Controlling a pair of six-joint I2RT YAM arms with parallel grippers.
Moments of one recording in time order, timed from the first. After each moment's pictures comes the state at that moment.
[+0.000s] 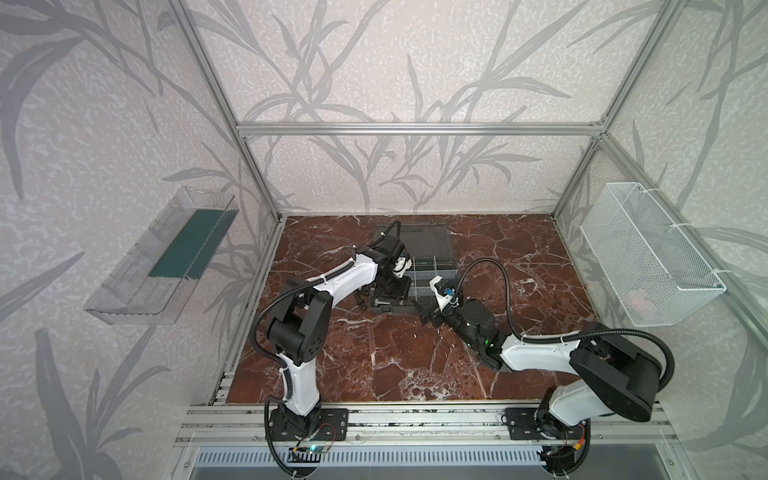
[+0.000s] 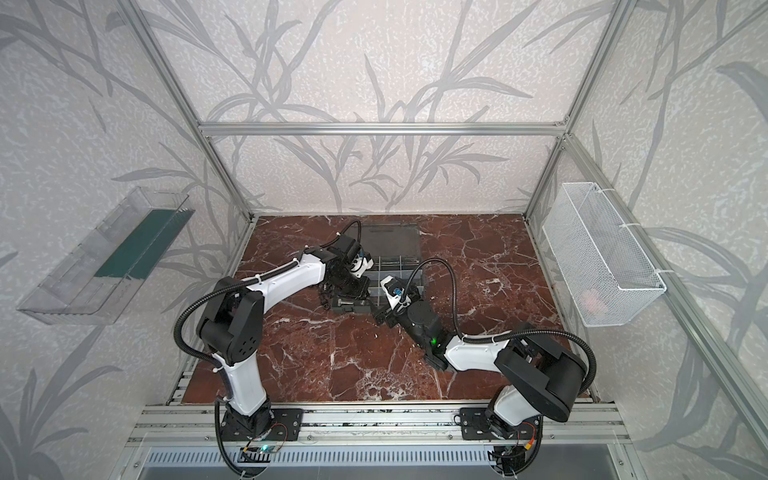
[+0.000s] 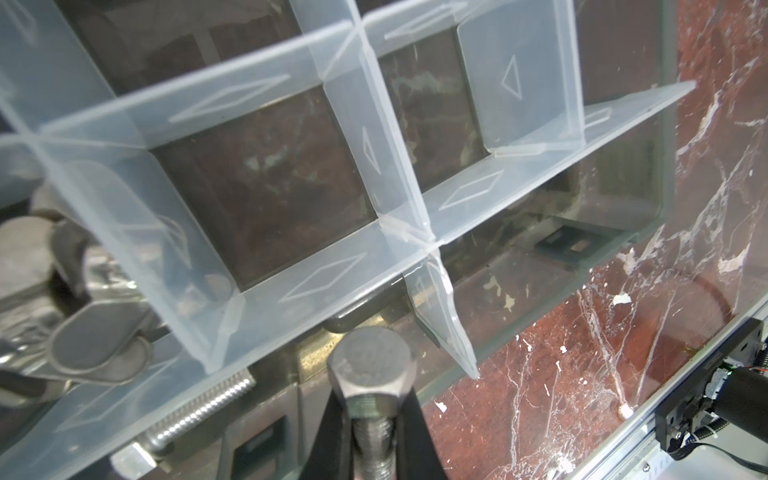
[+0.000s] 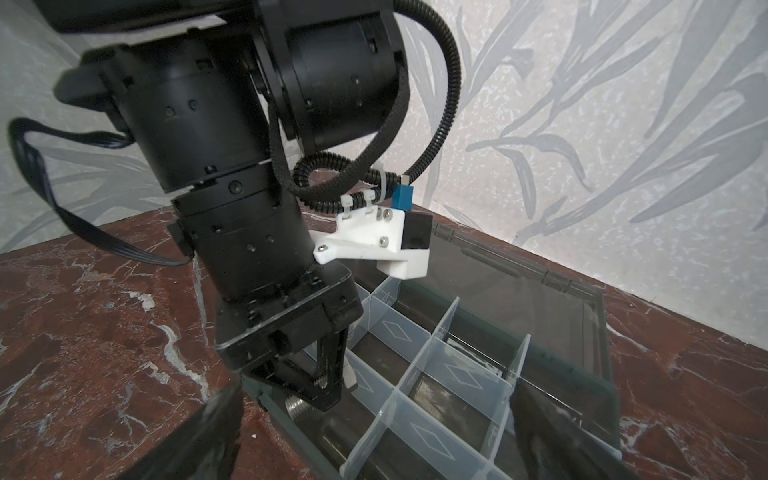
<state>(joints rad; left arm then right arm) -0.51 1.88 1.38 -0.77 0.33 -0.20 0.88 1.50 0.49 0.91 0.24 -0.05</state>
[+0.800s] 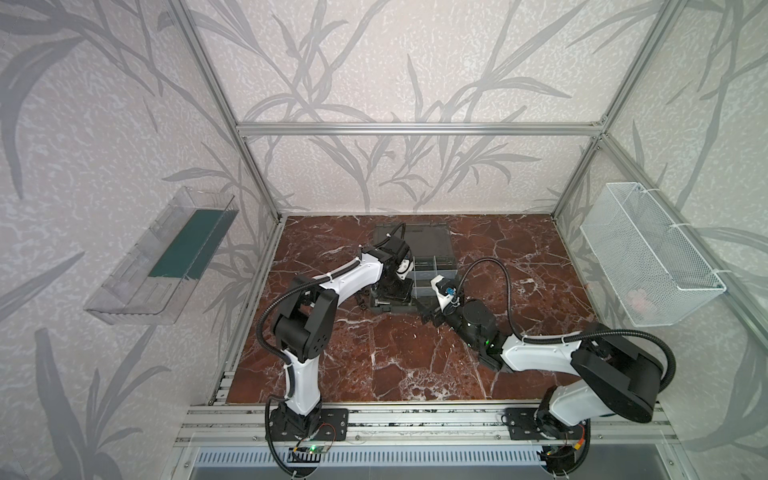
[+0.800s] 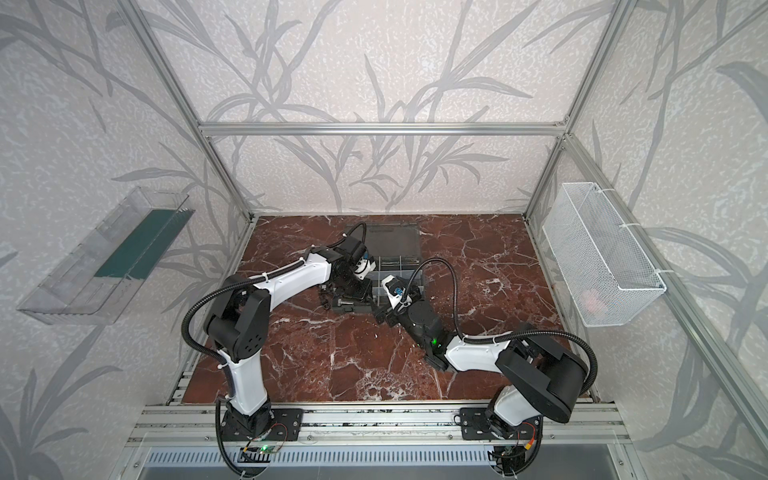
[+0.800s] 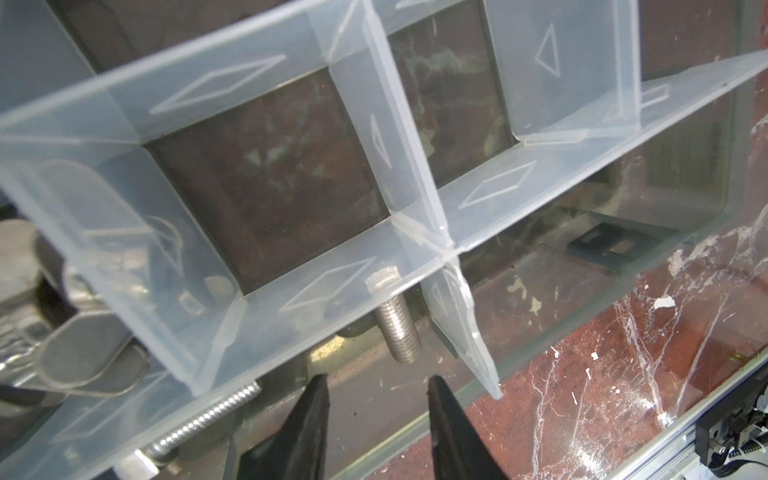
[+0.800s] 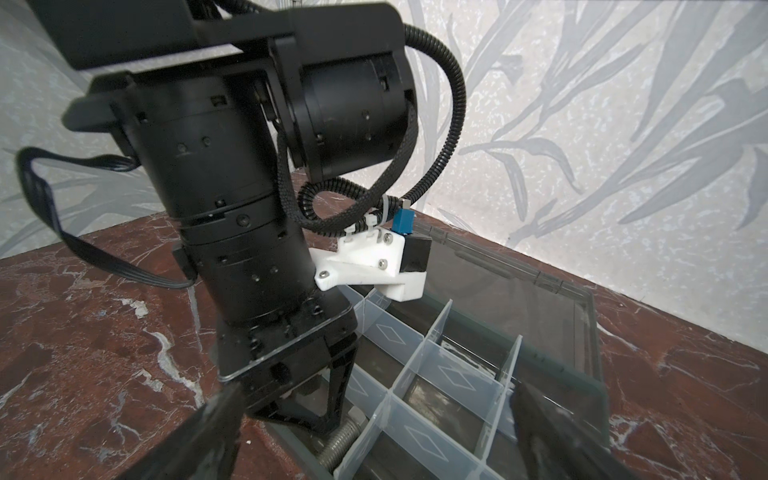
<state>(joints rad) -0.53 1.92 1.42 -0.80 0.26 -0.19 0.88 1.50 0.49 0.92 0.25 -0.05</state>
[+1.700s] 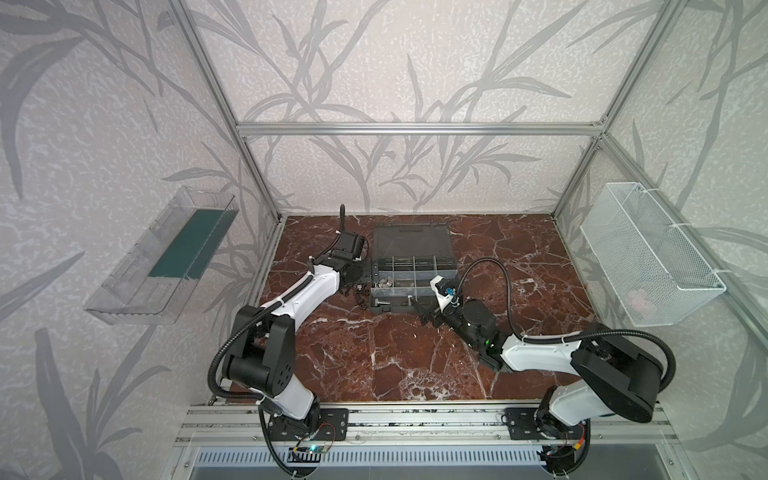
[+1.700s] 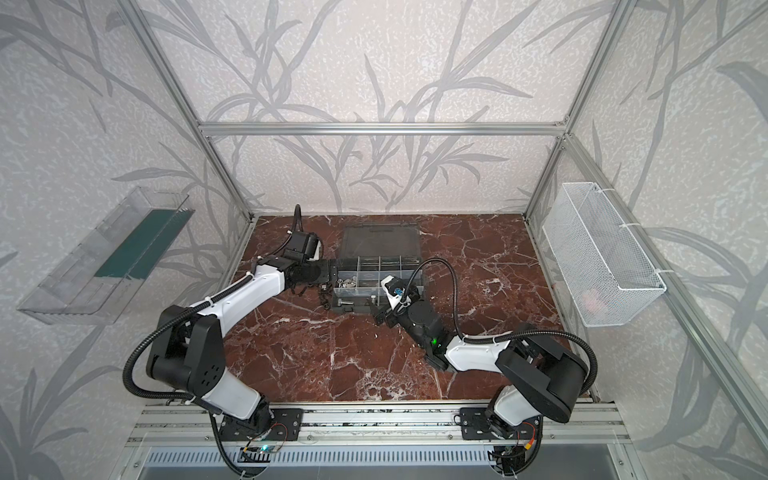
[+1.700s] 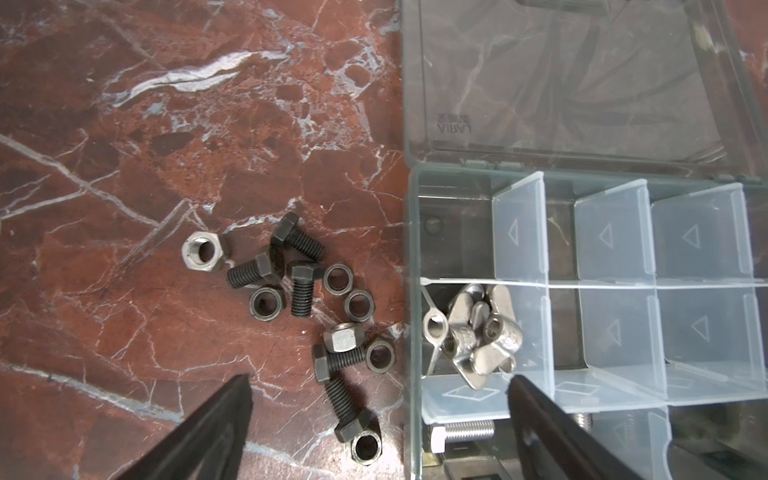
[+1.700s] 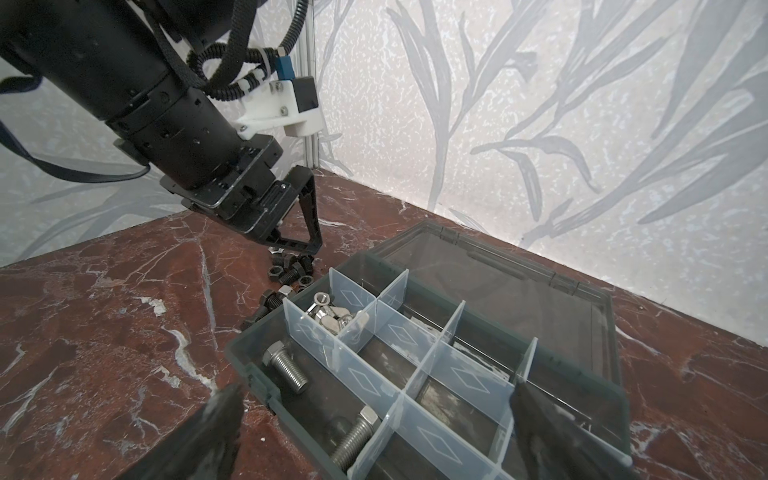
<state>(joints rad) -0.29 1.60 1.14 -0.50 -0.06 -0.36 0.88 1.50 0.49 0.91 0.22 -0.04</state>
